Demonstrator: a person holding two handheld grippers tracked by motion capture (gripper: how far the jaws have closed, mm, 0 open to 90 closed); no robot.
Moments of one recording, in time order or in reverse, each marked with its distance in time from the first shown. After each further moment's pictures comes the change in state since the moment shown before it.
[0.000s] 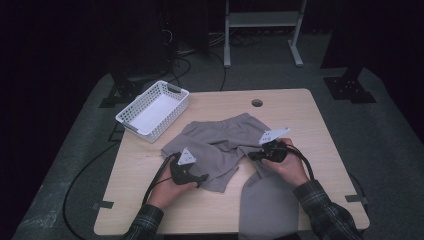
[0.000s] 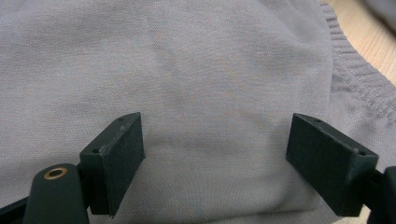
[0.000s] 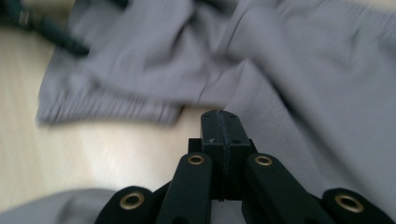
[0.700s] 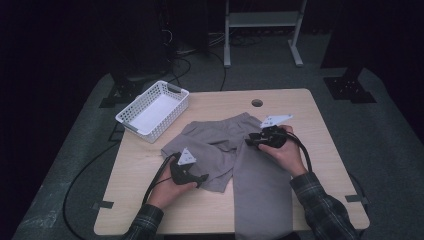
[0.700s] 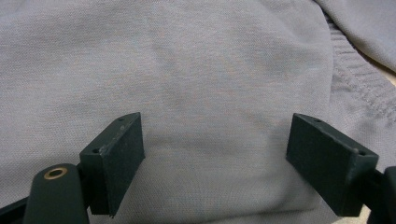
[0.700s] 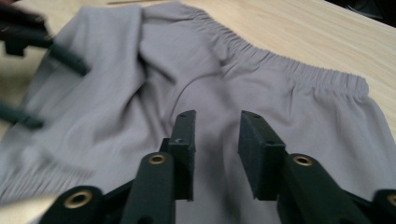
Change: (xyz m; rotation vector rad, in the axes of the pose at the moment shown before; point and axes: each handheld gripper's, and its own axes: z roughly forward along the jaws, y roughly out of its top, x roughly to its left) left arm 0.000 0.000 0.000 0.003 0.000 -0.001; right arm -0.023 0.017 -0.005 -0.107 -0.060 0.036
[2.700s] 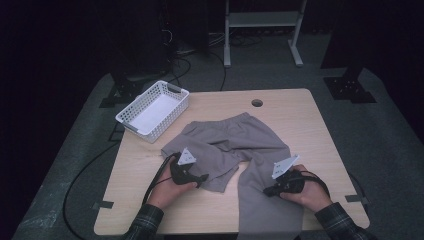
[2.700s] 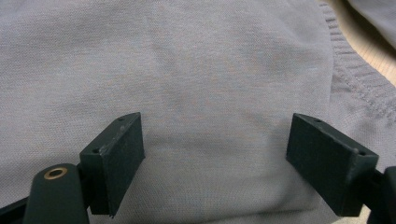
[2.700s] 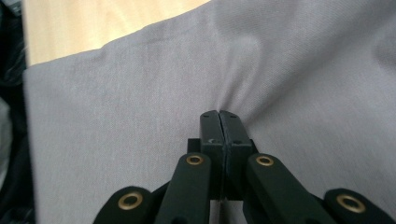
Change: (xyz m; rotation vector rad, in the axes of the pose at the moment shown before) left arm 0.000 0.000 0.000 -0.002 0.000 -0.001; right arm 0.065 -0.085 -0.045 0.348 0.272 -0.142
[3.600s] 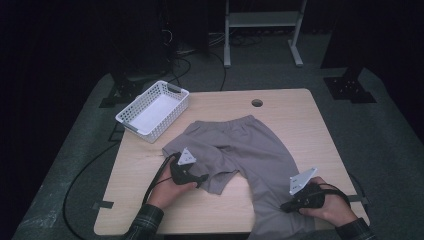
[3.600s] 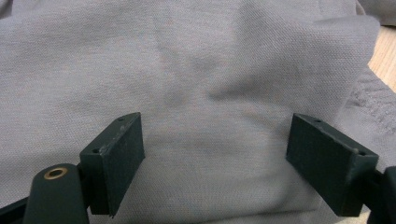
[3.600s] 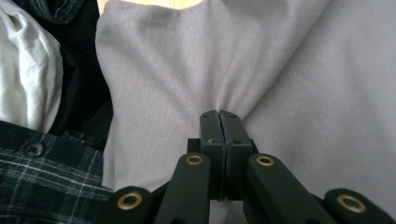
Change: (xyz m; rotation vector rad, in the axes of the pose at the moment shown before) left arm 0.000 0.000 0.000 -0.001 0.000 -0.001; right arm 0.022 -0.038 -0.030 0.056 0.040 -0.043
